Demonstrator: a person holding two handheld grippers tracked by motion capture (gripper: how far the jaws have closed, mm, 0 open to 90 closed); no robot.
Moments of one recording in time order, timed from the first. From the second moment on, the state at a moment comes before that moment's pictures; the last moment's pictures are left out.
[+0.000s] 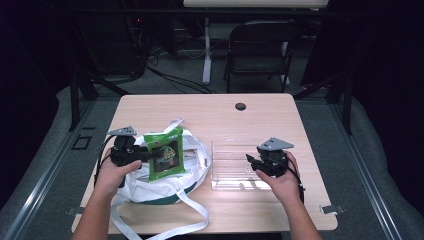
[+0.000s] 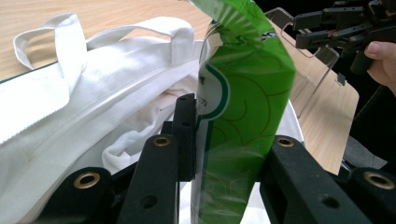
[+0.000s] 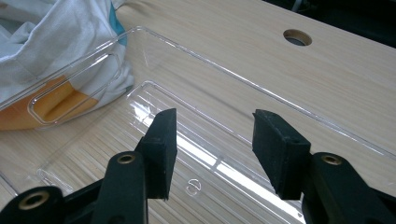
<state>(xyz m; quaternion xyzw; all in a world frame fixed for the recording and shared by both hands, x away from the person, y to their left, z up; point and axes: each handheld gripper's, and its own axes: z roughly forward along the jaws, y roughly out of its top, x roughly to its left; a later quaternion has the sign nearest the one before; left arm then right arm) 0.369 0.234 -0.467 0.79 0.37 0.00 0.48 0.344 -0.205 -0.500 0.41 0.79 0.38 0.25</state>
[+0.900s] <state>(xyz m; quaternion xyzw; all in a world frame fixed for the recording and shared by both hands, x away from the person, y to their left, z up) 0.364 0.221 -0.449 0.78 0.33 0.02 0.53 0.337 -0.210 -0.500 0.41 0.79 0.39 0.24</state>
